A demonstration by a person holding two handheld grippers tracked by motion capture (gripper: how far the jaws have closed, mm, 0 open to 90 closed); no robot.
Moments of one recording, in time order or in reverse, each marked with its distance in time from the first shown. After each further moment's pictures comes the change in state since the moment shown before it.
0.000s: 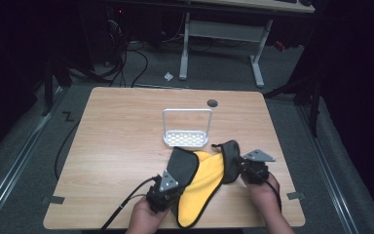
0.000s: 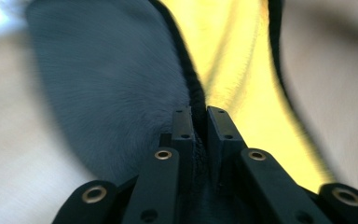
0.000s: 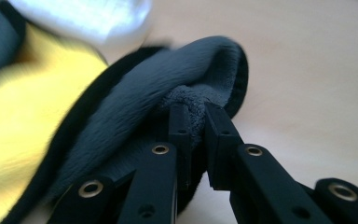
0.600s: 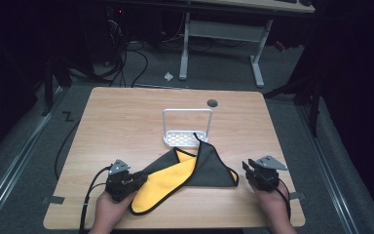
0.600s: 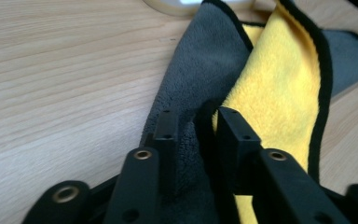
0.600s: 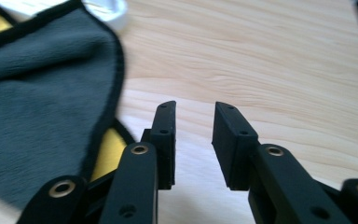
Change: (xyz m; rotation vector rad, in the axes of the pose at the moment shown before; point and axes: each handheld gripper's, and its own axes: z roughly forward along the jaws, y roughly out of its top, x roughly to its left) left arm 0.096 -0.048 -0.055 -0.056 0.071 -0.272; right arm -0.011 -0.020 -0.020 -0.021 -0.029 0.034
